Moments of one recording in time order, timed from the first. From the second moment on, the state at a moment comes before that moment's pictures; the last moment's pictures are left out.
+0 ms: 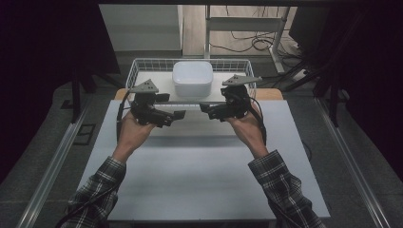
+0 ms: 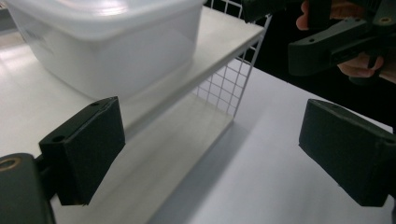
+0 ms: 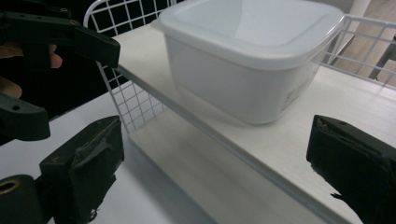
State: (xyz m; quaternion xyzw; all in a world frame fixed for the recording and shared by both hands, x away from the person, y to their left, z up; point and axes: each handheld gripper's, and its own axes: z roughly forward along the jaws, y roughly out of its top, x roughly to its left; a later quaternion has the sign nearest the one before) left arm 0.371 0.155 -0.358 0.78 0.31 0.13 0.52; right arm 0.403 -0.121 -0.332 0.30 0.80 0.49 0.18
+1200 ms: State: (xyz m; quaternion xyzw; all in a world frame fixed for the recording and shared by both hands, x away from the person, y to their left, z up) left arm 0.312 0.144 -0.448 0.79 0.31 0.09 0.52; right arm 0.349 -0.141 -0.409 0.27 0.82 0.48 0.14
